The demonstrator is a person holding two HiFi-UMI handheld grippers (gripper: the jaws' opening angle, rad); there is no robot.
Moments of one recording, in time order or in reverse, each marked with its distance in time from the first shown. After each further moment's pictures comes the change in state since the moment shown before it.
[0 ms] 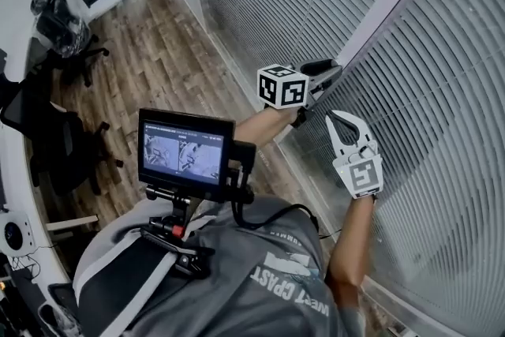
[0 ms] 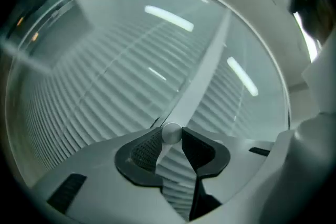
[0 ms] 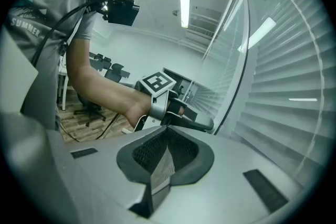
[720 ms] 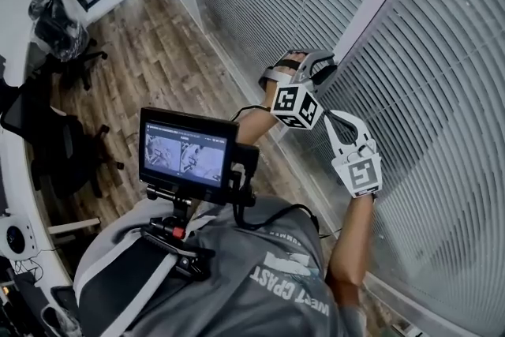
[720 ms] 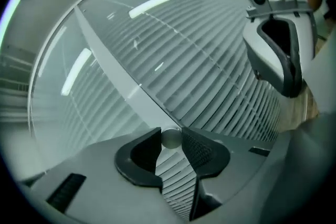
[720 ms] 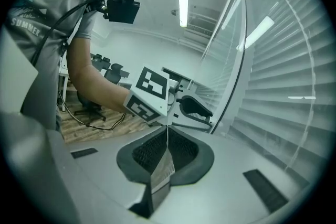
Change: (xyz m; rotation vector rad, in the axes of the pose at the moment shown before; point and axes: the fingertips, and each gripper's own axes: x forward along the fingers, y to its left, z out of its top) left arm 0.003 -0.012 0.001 1.377 0.252 0.260; right arm -0.004 0.002 0.002 0.015 0.006 -0.005
